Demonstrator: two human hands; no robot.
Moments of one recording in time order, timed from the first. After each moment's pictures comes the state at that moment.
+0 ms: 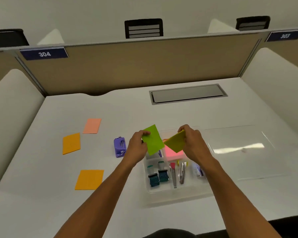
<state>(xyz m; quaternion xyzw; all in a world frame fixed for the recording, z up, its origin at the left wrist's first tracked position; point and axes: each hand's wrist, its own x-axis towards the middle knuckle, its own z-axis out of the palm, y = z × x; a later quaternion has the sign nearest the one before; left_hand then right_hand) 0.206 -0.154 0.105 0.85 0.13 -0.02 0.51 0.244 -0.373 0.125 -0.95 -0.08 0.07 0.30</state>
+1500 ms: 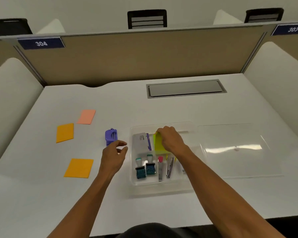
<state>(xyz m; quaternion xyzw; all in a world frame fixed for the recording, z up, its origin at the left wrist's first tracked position) 0.150 -0.148 0.075 0.88 0.23 0.07 0.42 0.274 -0.355 0.086 -0.96 -0.22 0.10 0.13</state>
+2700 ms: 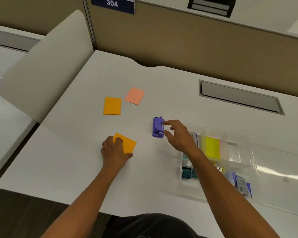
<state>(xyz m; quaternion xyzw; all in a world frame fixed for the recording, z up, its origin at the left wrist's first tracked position) 0.071 0.007 0.009 0.91 0.36 -0.06 0.18 0.238 -0.186 0.071 -0.89 -0.27 0.16 0.32</state>
